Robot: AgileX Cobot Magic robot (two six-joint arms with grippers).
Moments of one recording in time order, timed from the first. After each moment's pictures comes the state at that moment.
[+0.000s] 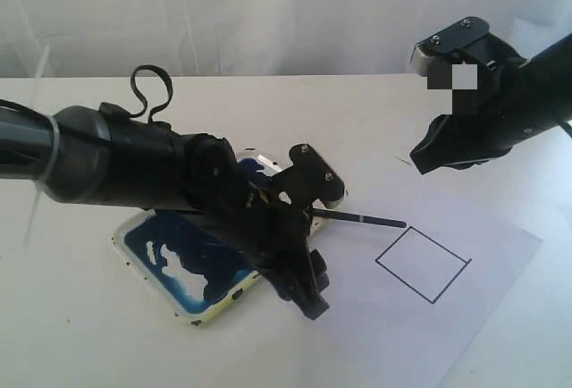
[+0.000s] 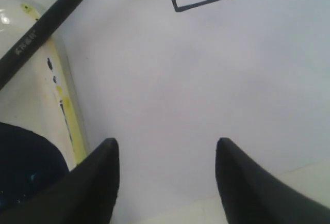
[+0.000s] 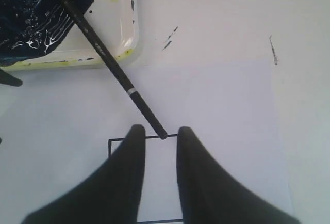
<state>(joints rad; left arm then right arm) -0.84 1.88 -1.13 -0.51 0.37 0.75 0.13 1.55 -1.05 0.55 0.68 -0.90</state>
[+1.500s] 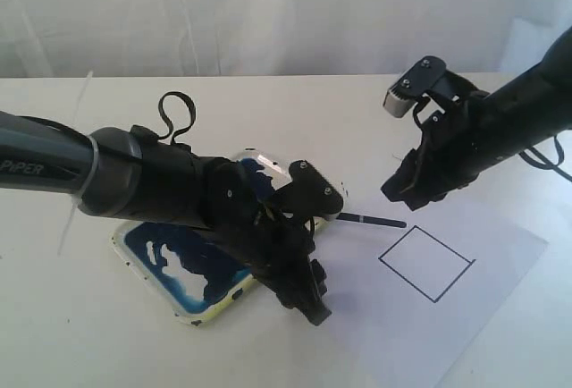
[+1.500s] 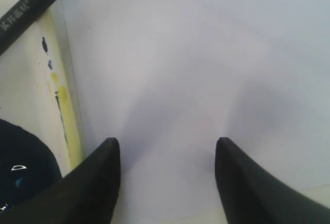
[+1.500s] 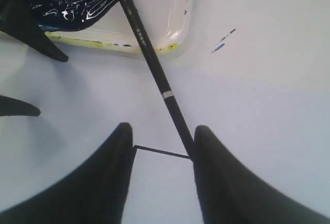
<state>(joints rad) -0.84 1.96 -1.14 -0.47 0.31 0.67 0.13 1.70 -1.05 0.72 0.72 -1.27</state>
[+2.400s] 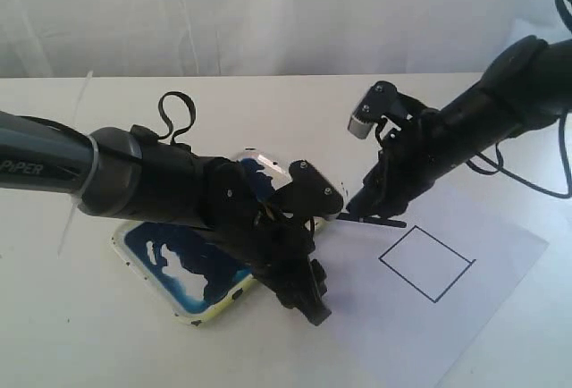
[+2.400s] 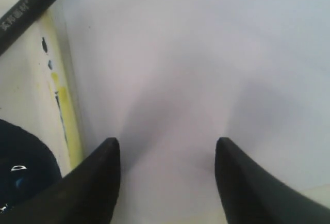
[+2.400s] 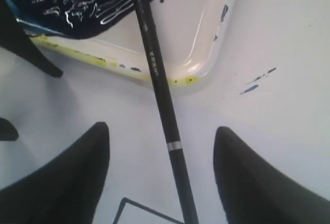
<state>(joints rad) -0.84 1.96 -1.14 -0.47 0.32 0.67 0.18 1.91 -1.19 0.78 0.76 -1.41</state>
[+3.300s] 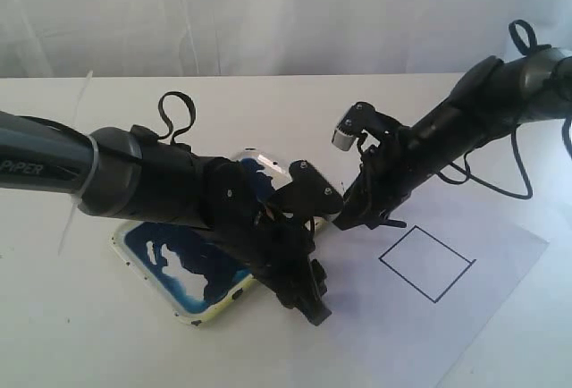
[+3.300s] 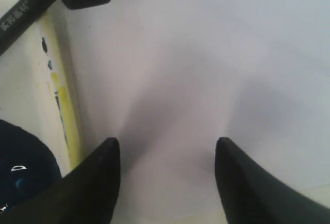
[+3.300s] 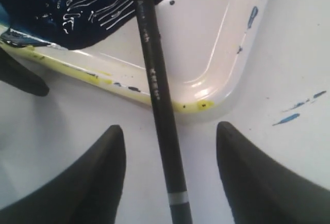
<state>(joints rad) -0.84 1.96 -1.14 -0.47 0.32 0.67 0.19 2.10 -1.32 0.83 0.85 -1.53</state>
